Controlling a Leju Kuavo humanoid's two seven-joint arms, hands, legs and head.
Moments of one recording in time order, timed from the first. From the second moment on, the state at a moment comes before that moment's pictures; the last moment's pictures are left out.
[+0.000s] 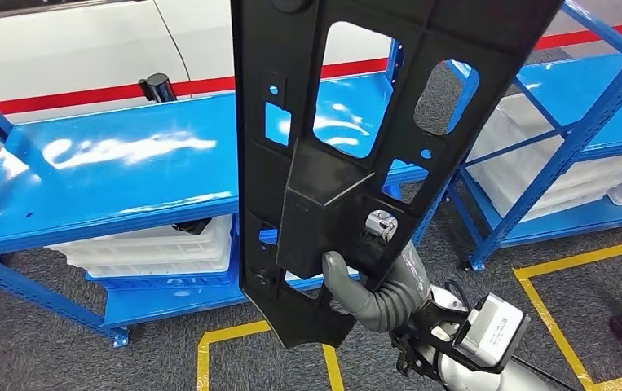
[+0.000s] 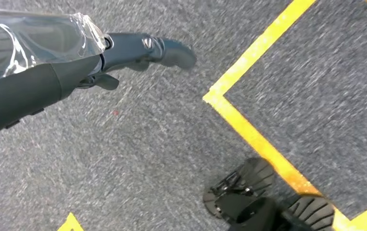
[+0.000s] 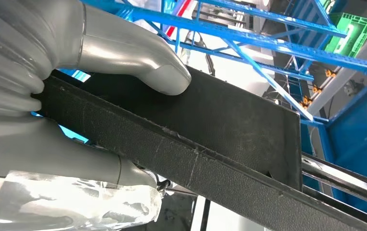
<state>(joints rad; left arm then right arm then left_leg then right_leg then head) -0.15 -0.20 1.05 -0.17 -1.49 0.14 -0.22 -0.36 -0.36 0.68 -2.15 -0.24 -0.34 -0.11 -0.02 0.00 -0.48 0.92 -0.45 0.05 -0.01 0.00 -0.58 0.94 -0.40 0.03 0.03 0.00</state>
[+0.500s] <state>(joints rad) -0.14 -0.21 1.05 -0.17 -1.49 0.14 -0.22 -0.36 -0.36 0.67 -2.15 -0.23 -0.35 -0.11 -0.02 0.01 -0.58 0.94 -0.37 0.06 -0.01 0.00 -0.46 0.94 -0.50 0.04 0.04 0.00</state>
